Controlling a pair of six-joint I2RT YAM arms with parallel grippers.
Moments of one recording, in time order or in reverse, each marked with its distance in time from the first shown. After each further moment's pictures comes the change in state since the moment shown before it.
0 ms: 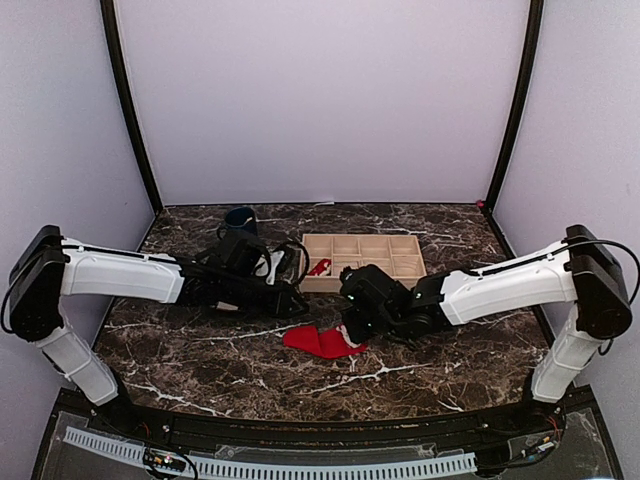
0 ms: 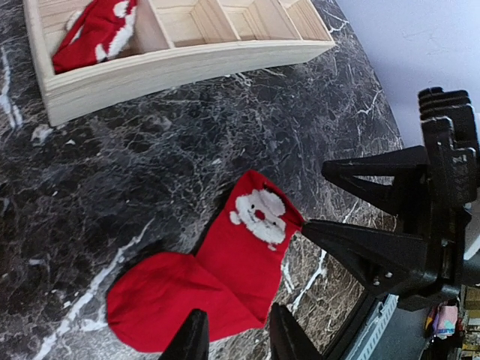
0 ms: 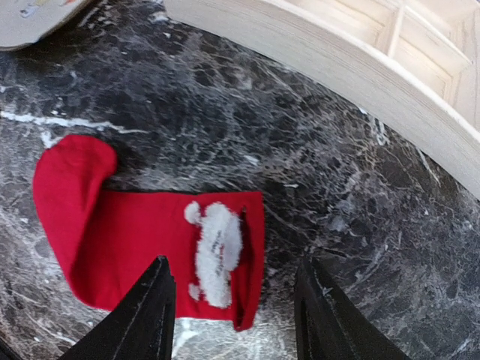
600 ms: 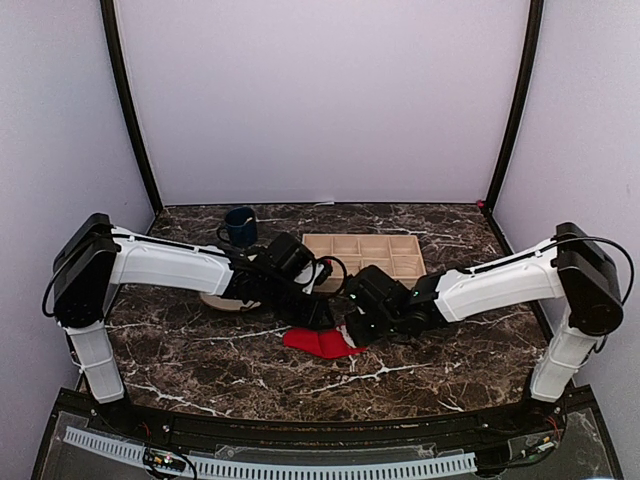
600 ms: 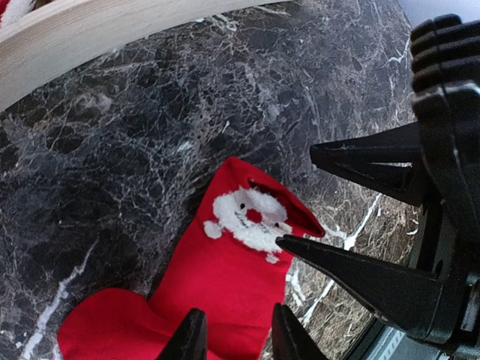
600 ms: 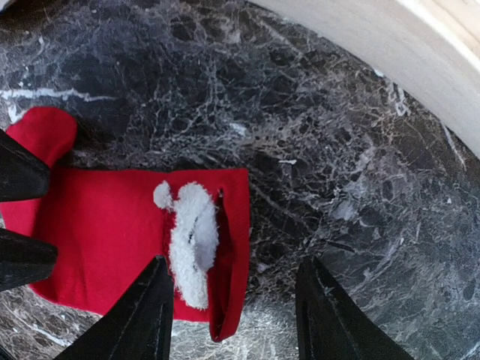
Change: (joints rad) left arm -0.104 0.279 0.306 -0.207 -0.024 0.078; right arm -0.064 0.035 -0.021 -0.022 -0.100 -0.010
